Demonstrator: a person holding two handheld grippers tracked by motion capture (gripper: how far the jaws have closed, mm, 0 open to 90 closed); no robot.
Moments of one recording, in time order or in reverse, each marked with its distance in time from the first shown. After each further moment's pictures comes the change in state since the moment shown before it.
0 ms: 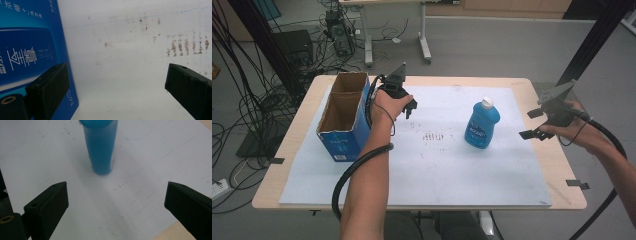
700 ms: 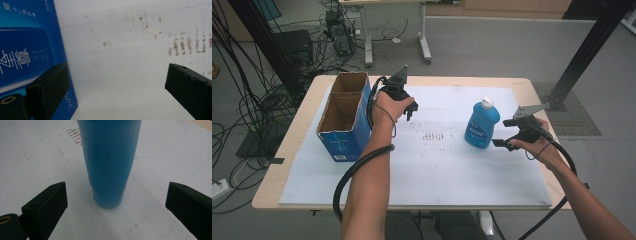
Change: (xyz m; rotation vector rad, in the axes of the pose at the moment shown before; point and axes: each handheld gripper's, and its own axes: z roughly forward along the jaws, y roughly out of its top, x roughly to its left) left arm -0.004 0.001 0.009 0.011 0.003 0.014; right arm 0.019 -0.012 0.083 -0.210 -0.039 0.036
